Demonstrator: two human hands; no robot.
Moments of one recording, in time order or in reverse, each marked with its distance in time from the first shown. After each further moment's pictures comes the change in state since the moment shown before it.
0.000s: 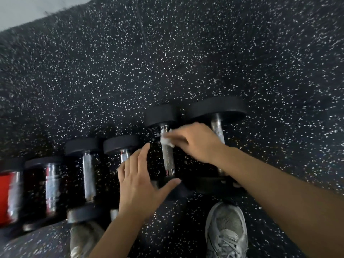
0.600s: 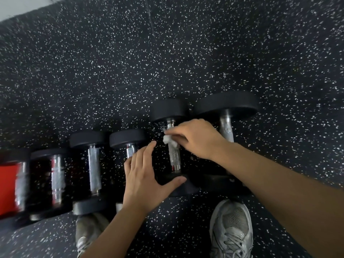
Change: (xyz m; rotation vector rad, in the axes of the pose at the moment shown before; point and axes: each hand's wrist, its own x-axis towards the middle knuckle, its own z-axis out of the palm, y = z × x) left_hand 0.002 -0.010 0.005 -0.039 -0.050 -0.021; right_hand 0.013 -0.010 0.010 -0.079 -0.070 -0.027
